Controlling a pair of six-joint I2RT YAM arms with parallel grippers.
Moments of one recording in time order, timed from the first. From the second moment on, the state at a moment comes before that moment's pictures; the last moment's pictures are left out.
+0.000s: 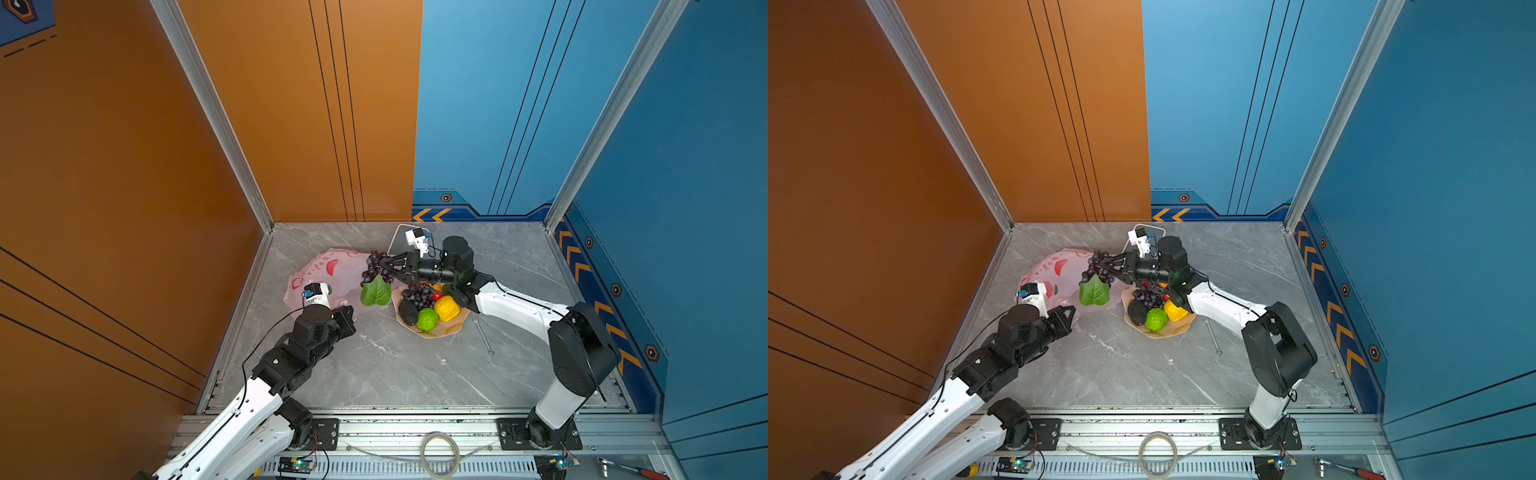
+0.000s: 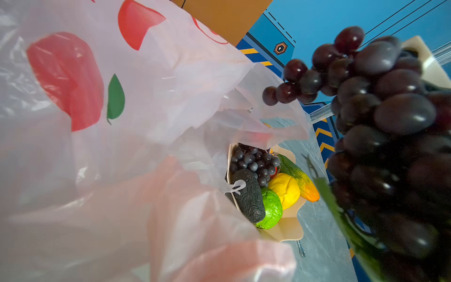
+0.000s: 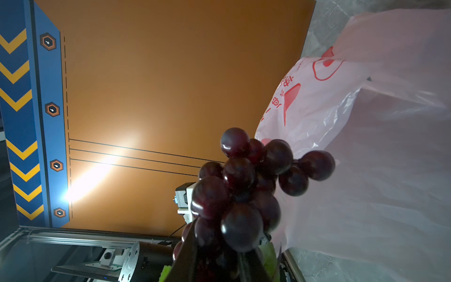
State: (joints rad) left arm -0.54 0.69 0.58 -0.37 -0.14 -0.84; right arm 0.63 1.74 1.19 0.49 -0.76 1.29
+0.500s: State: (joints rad) left arm -0.54 0.69 0.58 -0.37 -0.13 -0.84; right arm 0.64 1.89 1.23 0.59 -0.80 1.35
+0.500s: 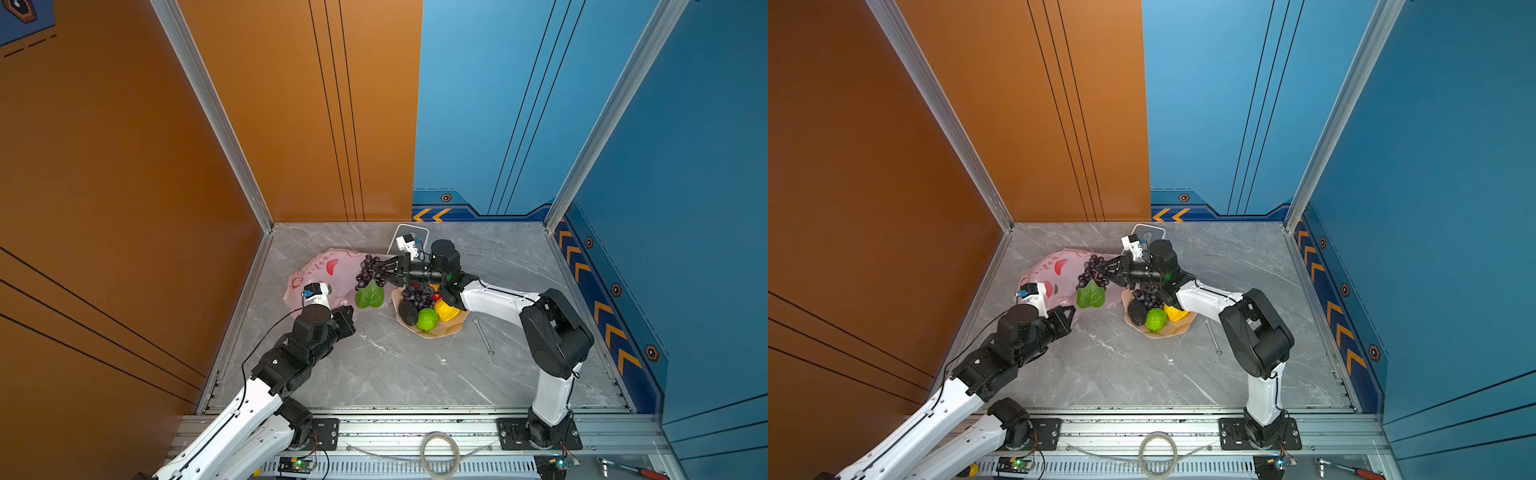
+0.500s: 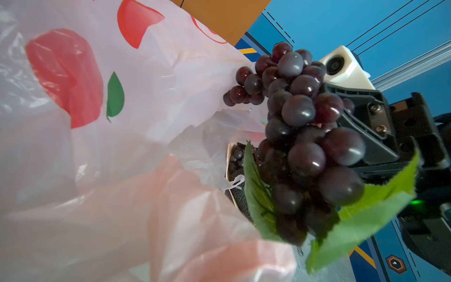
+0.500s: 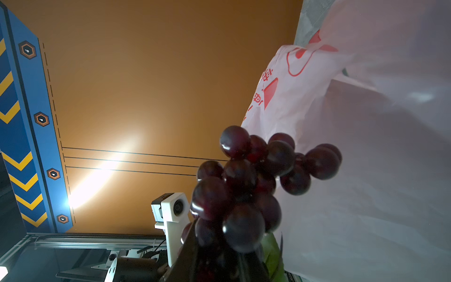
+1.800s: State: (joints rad) left arm -0.54 0.72 0.61 -0.37 -0.09 -0.83; right arm 0.67 1.96 1.29 0.14 -0.80 1.03
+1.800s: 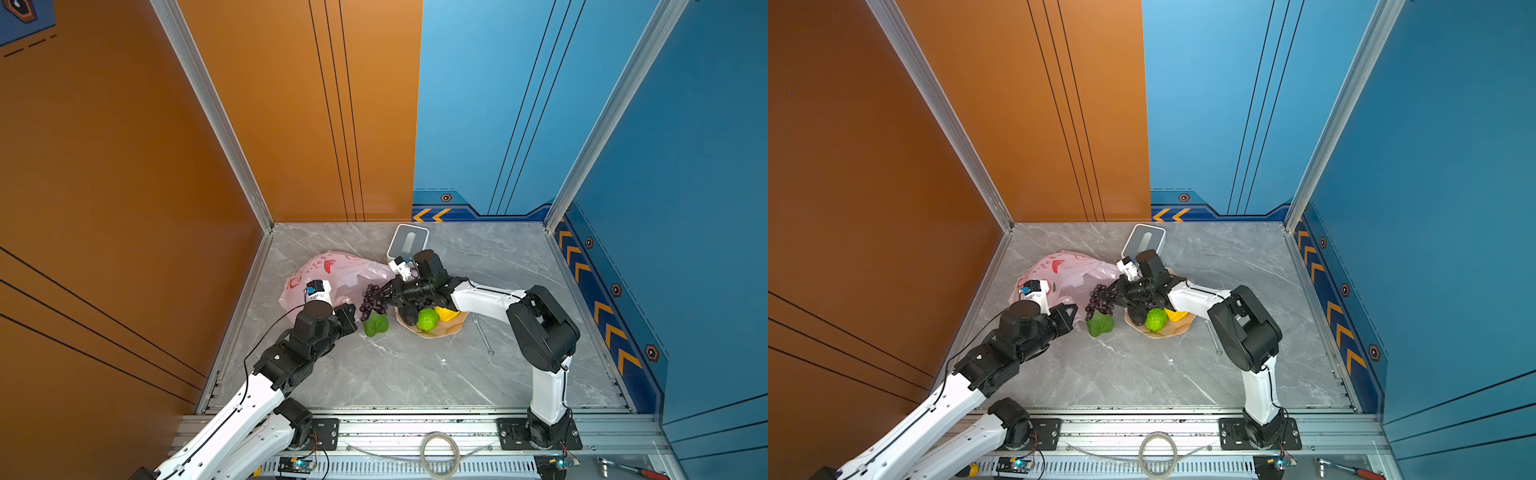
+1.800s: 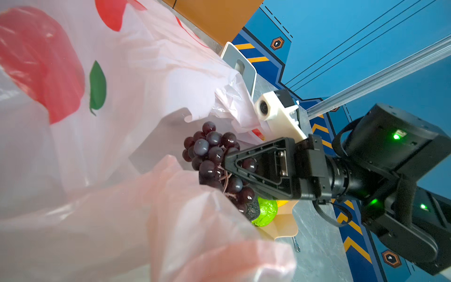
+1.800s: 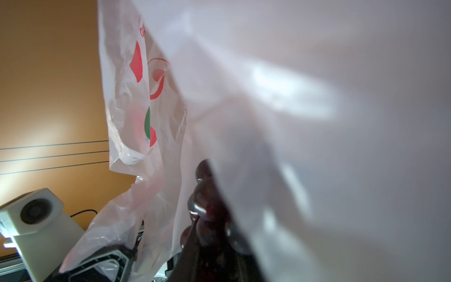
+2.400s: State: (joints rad) left arm -0.66 0.69 0.56 -0.43 0.00 -0.74; right arm 0.67 2.04 1.43 0.14 -0.76 1.24
